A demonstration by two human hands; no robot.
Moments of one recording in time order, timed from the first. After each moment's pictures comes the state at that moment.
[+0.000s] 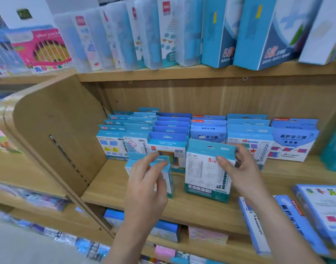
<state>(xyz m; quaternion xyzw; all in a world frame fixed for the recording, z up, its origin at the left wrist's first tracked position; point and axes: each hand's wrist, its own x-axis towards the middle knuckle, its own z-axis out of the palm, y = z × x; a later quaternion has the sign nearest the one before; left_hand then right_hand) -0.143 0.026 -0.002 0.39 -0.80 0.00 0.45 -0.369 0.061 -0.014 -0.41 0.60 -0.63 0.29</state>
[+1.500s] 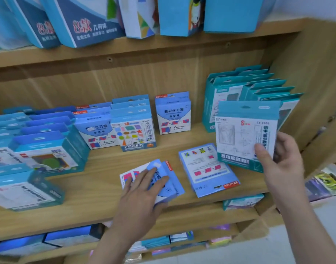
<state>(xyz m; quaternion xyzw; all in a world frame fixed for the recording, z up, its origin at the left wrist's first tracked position) -0.328 0.123 -0.070 0.28 -0.96 -0.05 0.02 -0.566 0.291 -0.026 -0.23 0.68 -0.69 0.04</state>
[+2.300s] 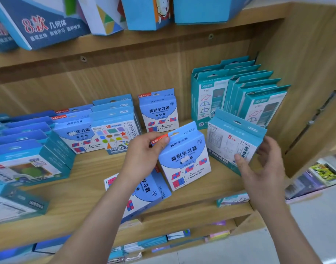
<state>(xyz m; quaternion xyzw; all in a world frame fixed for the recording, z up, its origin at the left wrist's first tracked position) -0.433 0.095 -0.009 0.29 -0.81 -0.43 0.27 -0.580 0.300 -0.061 -0.23 0.80 -0.56 -0.03</state>
